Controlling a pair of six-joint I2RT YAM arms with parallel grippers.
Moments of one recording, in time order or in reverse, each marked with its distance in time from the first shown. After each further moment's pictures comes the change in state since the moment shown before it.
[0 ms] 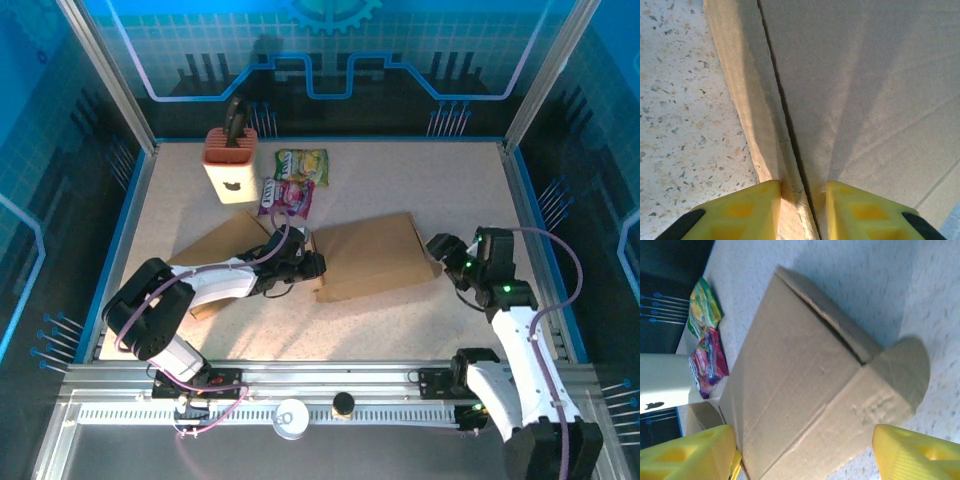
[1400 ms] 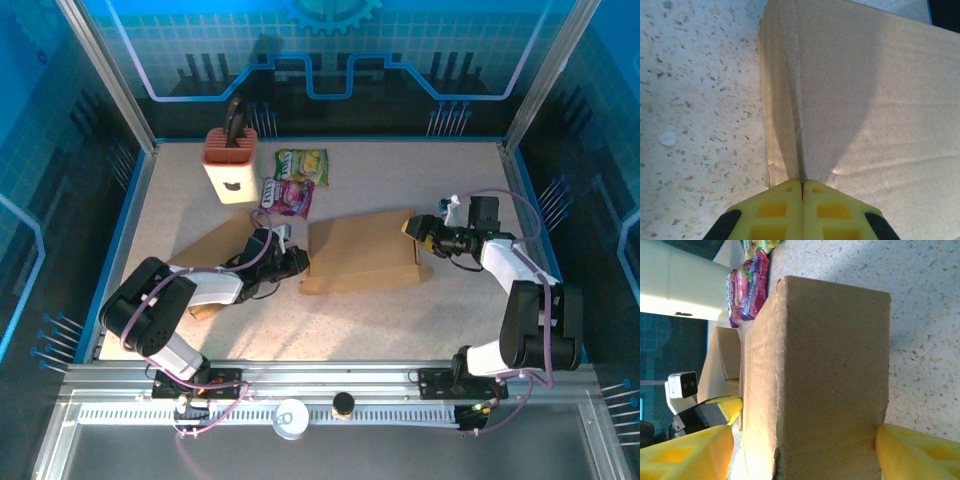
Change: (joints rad) left arm 0.145 0.005 -0.182 0.359 0.100 0.015; right arm -0.048 0.621 0.137 0.325 -0.526 -0.382
